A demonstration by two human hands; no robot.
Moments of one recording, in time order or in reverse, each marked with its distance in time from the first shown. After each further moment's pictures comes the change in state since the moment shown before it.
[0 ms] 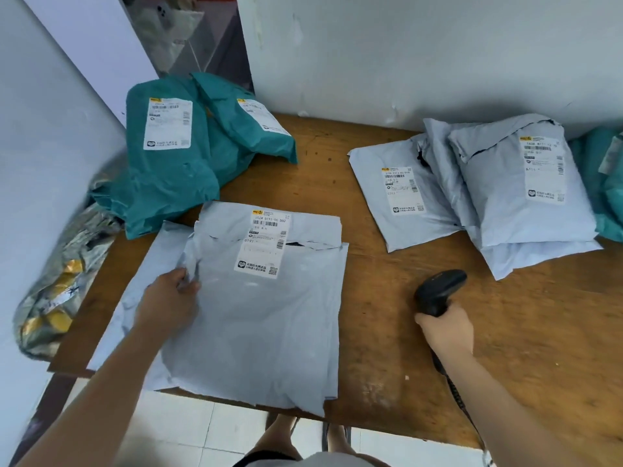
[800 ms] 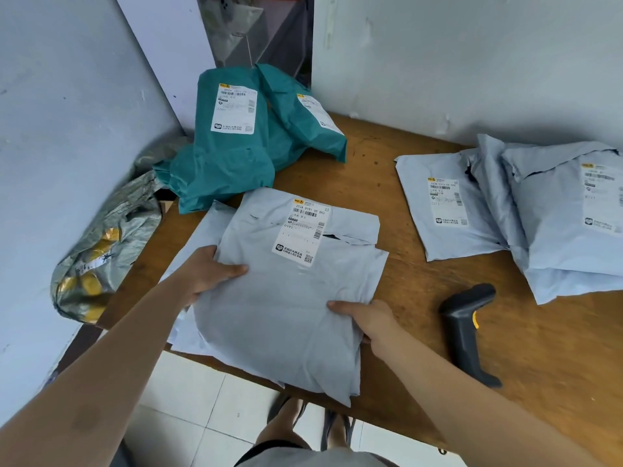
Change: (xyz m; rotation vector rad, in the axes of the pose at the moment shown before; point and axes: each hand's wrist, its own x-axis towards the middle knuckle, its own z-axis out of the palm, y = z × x) left_hand 0.009 -0.013 -0.031 -0.556 -0.333 -0.217; right_hand -0.091 -0.088 0.093 0.361 -0.606 0.174
